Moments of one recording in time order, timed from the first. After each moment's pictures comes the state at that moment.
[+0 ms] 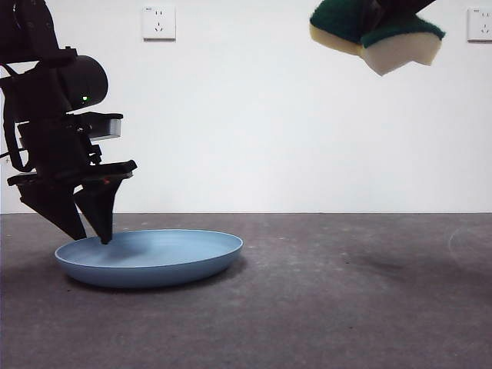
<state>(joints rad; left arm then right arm) -0.23 1.80 1.21 -0.53 0.08 0.07 0.89 1.08 1.05 -0.73 0.40 0.16</state>
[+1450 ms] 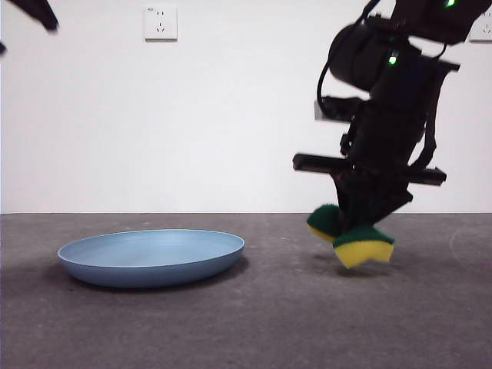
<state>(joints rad) -0.29 0.74 0.82 -0.56 0.16 -0.11 0.48 1.71 1.05 -0.37 0.05 0.20</state>
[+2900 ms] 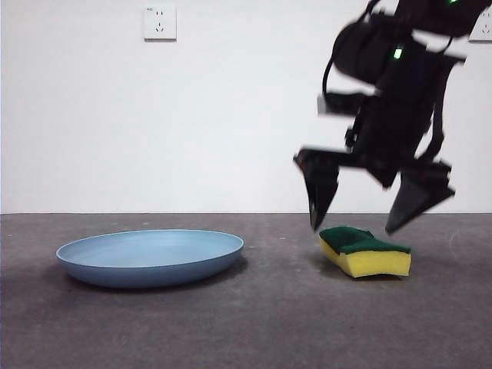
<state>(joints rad) -0.32 0.47 0.82 -0.71 0.16 -0.12 0.48 1.66 1.05 -0.41 0.05 0.17</state>
